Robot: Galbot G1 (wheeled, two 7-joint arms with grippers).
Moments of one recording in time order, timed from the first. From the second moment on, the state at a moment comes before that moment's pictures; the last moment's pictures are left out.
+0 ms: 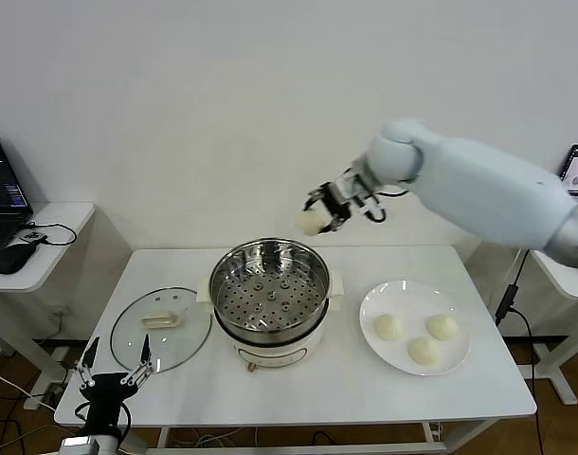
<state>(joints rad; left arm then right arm) 1.73 -1.23 -0.66 -2.09 -0.19 -0.11 -0.24 0.57 1.16 -1.21 1.21 0.03 0.18 -0.89</state>
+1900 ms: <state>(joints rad) 1.71 -1.22 -0.65 -2.10 -0.19 -0.10 -0.24 0.60 0.95 -1.23 1.41 0.12 -0.12 -0.87</state>
